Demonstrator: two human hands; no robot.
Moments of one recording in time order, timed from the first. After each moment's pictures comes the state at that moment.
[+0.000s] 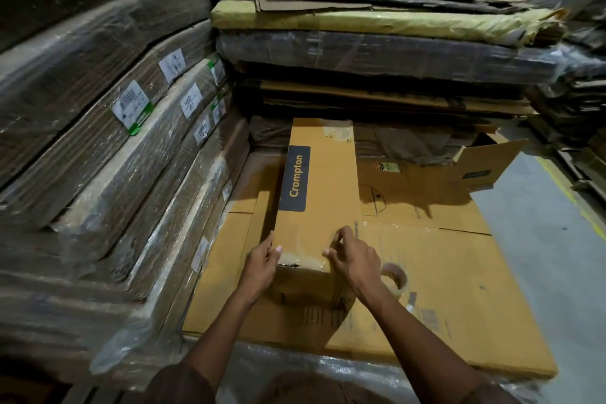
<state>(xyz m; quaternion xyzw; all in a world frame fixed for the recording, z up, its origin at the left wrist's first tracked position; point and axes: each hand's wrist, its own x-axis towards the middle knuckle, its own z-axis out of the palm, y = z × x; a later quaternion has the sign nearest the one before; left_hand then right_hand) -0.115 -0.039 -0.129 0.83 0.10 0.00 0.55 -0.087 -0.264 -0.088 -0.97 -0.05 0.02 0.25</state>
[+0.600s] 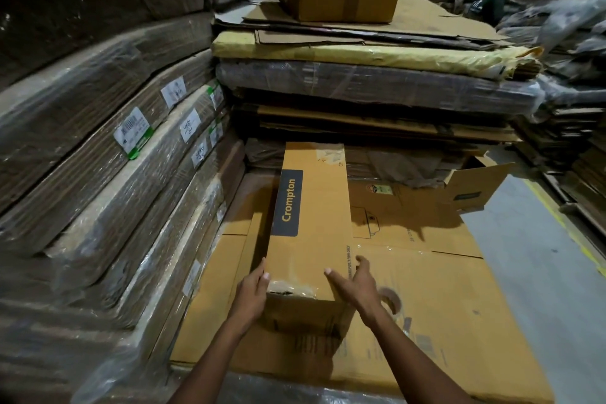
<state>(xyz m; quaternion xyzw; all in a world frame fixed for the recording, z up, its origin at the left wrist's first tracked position) -0.120 -0.034 -0.135 0.85 0.10 0.00 0.52 -0.088 -0.274 -0.087 -0.86 0.14 0.10 0.48</state>
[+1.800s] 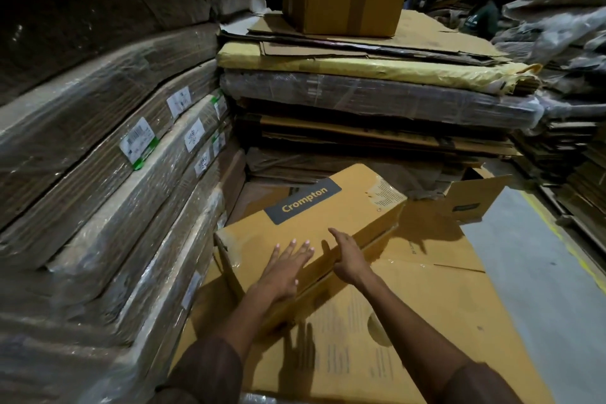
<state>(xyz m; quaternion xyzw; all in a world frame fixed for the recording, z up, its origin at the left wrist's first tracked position) -0.037 -0.063 -0.097 0.98 -0.15 -0.10 0.11 -0.008 -0.250 -0.061 -0.93 -0.03 0.14 0.34</state>
